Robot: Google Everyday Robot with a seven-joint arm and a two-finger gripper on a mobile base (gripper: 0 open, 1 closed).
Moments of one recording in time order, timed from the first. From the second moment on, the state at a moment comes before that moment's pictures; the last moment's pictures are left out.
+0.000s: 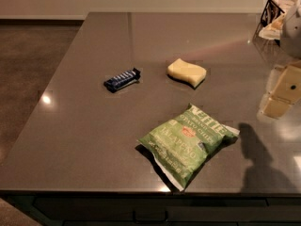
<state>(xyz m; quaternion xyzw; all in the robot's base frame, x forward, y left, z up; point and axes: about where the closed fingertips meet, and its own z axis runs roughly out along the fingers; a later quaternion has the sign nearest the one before) 0.437 -0.210 0.998 -0.60 0.77 -0.06 0.19</state>
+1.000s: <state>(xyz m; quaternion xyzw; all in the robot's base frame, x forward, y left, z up) 0.482 -0.143 0.984 -0.69 0.70 -0.04 0.18</state>
